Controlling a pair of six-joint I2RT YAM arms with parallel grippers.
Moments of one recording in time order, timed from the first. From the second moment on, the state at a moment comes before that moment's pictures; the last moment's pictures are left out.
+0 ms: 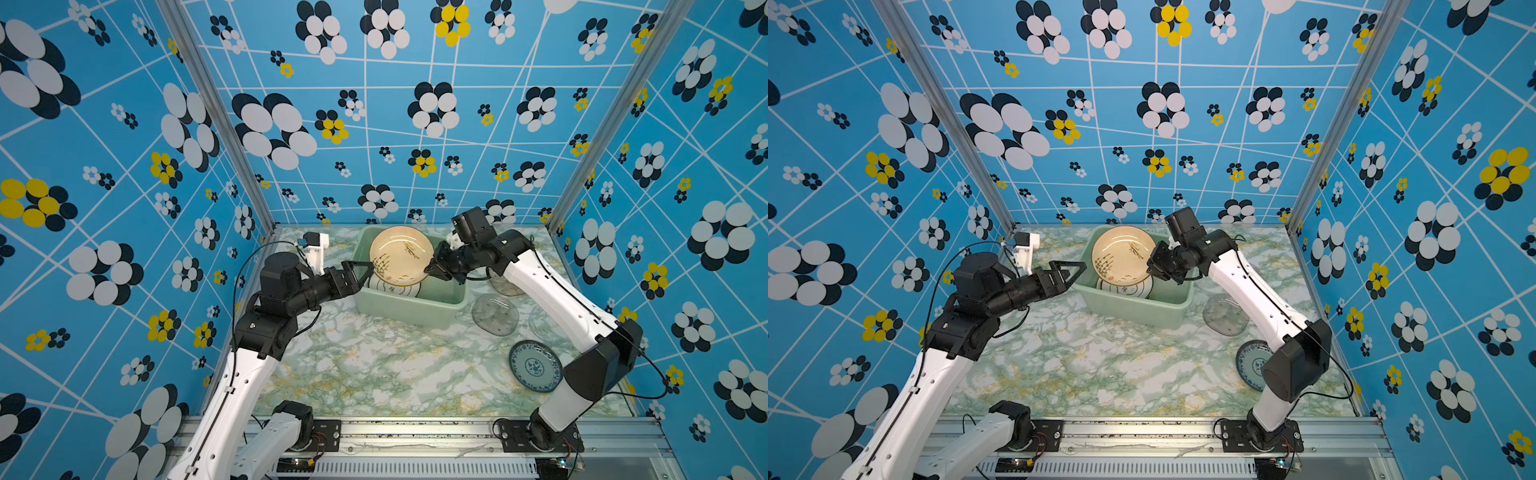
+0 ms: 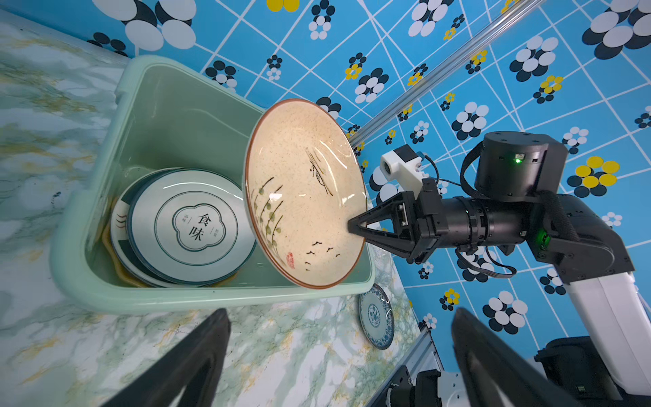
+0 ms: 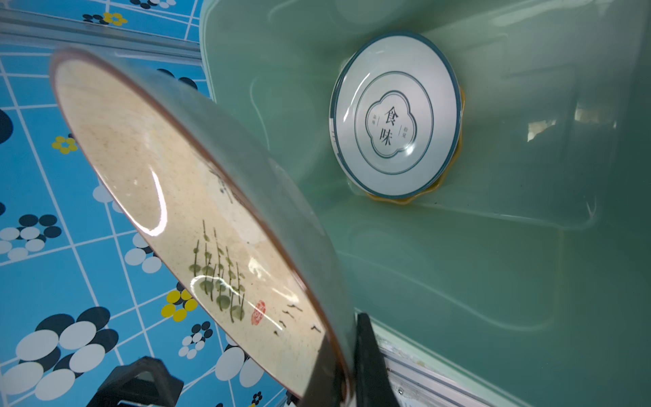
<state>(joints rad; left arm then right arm) -0.23 0.94 1.09 -0.44 0.55 -0.67 0.56 1.72 1.77 -0.96 -0.34 1.01</state>
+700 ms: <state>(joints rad) -0.28 1.20 1.15 -0.37 0.35 -0.50 0.53 2.15 2.03 -1.01 -0.38 0.90</state>
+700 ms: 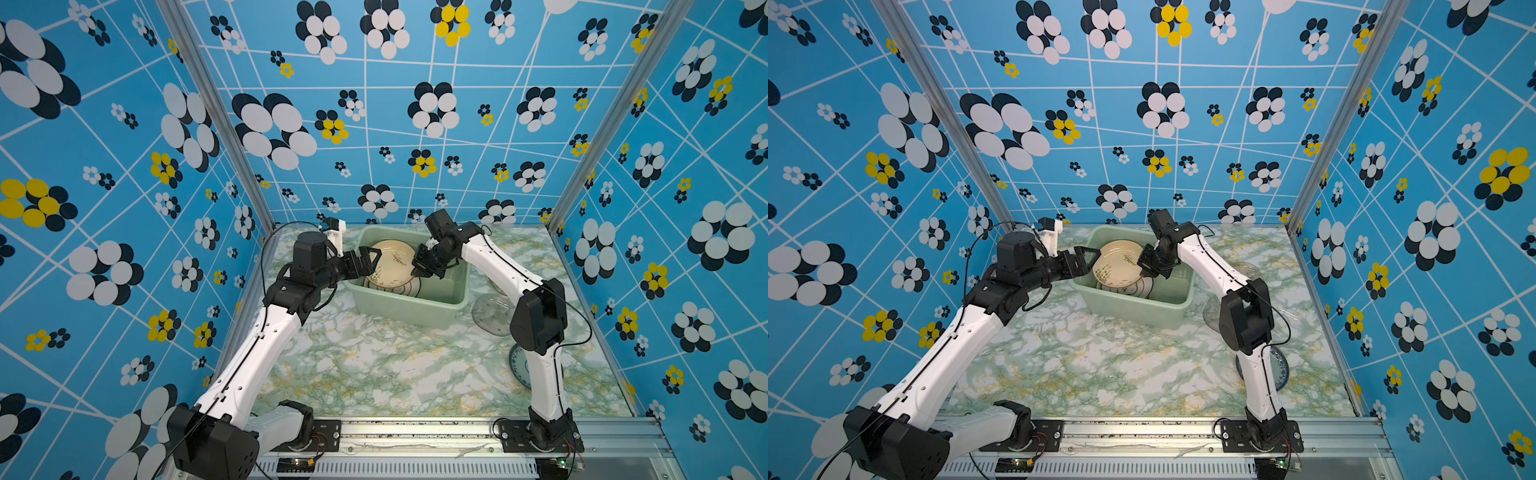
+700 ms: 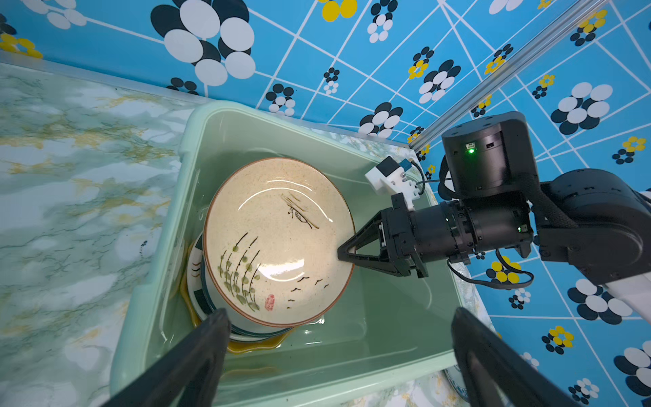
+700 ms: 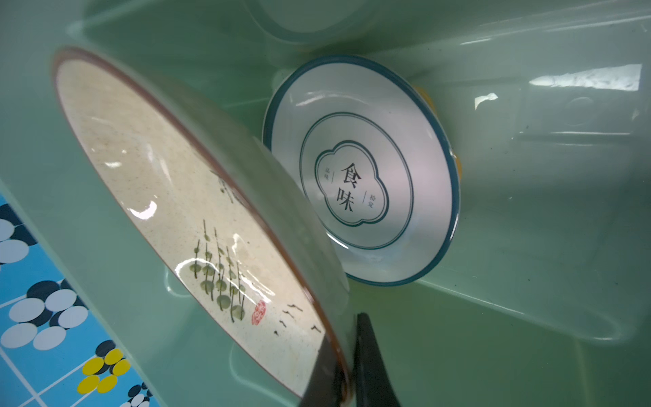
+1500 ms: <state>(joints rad) -0.28 1.21 1.15 -0.37 0.34 -0.48 0.54 2.23 1.91 -0.94 -0.38 0.91</state>
